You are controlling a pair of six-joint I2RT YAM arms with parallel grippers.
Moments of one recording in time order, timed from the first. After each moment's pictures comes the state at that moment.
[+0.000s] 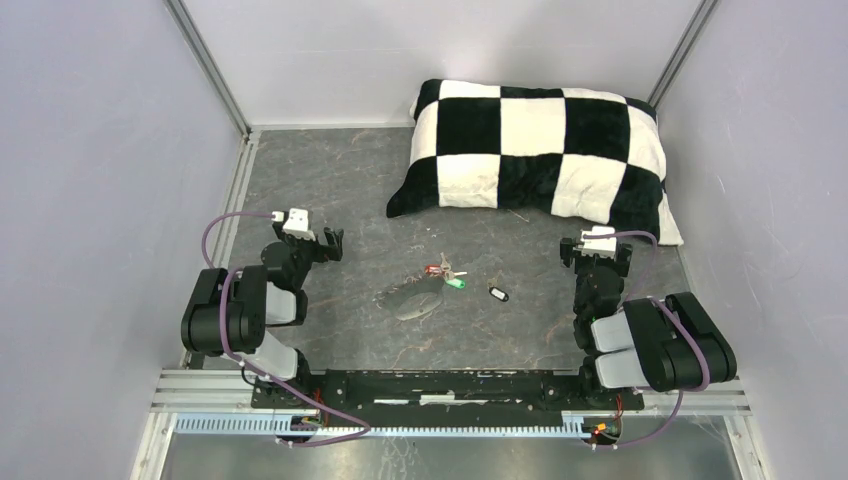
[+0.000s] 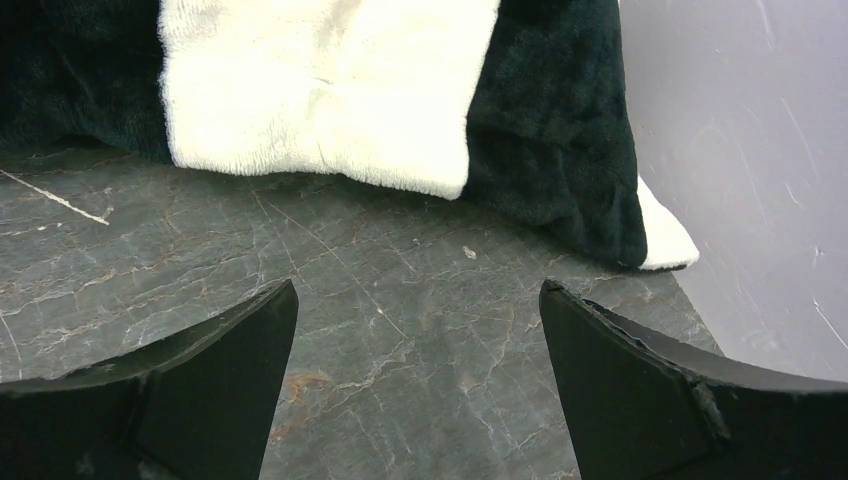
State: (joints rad) left arm 0.07 1.56 0.20 1.23 0.26 0.01; right arm 0.14 1.38 0.01 1.33 0.43 -0.23
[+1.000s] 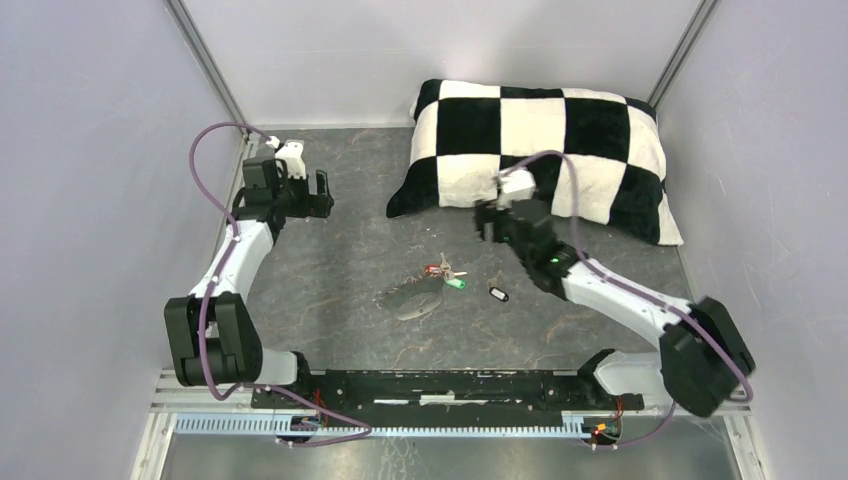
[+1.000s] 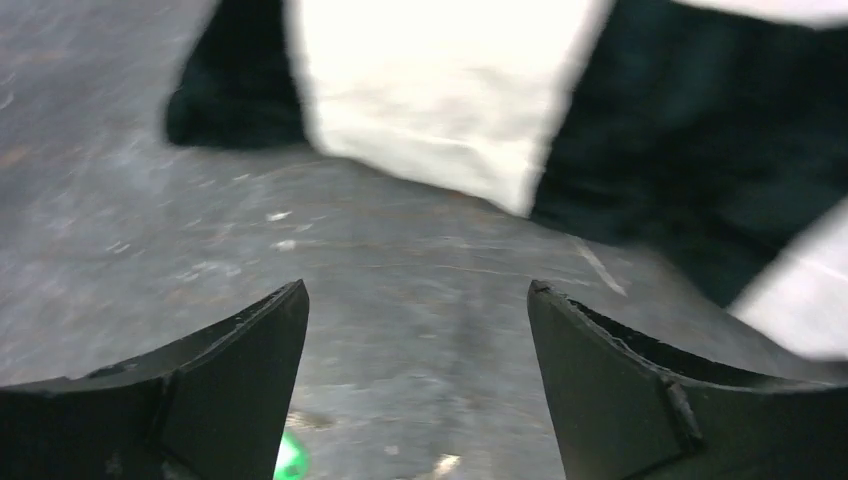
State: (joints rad) left arm 0.07 1.37 0.96 -0.17 0.25 0.10; right arm 0.55 1.22 0.65 0.24 0.32 0.15
